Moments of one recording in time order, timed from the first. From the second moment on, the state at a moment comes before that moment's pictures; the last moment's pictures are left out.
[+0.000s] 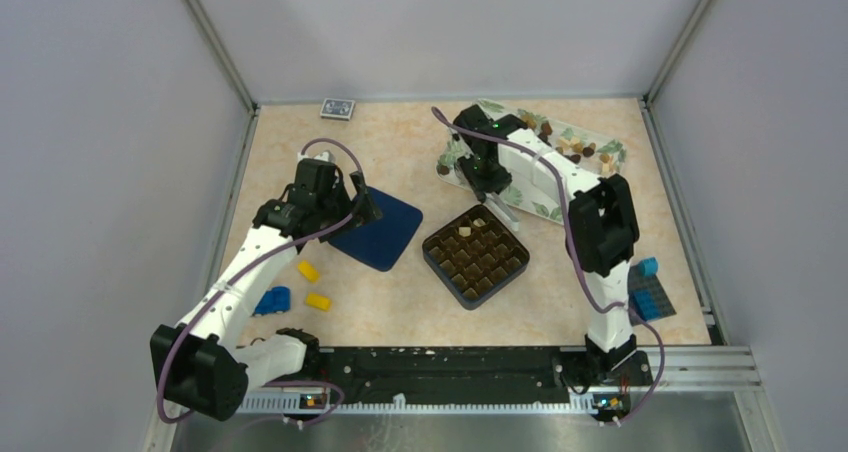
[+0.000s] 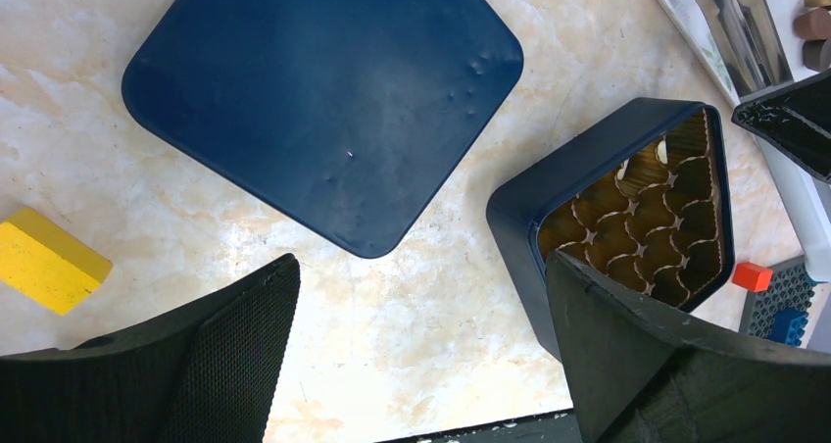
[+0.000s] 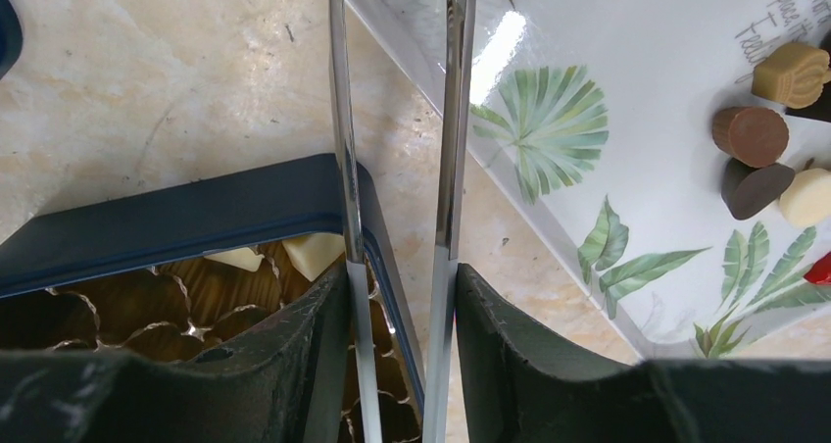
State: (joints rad) left arm -0.31 1.13 0.97 -0.68 0.04 -0.65; right arm 0.58 2.05 1.83 -1.05 0.15 0.07
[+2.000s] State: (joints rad) left arm -0.31 1.20 0.99 -0.65 0.09 -0.62; right arm 0.69 1.45 1.54 -1.05 0.21 0.13
